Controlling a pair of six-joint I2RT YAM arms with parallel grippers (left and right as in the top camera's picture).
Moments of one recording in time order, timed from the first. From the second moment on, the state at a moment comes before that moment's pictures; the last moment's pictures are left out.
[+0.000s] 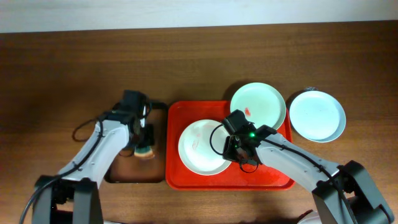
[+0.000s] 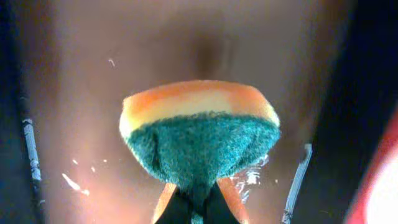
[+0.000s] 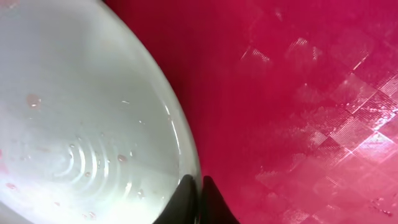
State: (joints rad) left arm -0.17 1.60 0.99 -0.80 -0.03 -0.24; right arm 0.56 1.61 0.84 -0.60 -0.05 0.84
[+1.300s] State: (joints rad) left arm -0.52 2.00 1.33 -0.88 0.18 -0.15; right arm 0.56 1.61 0.83 -0.52 -0.05 0.76
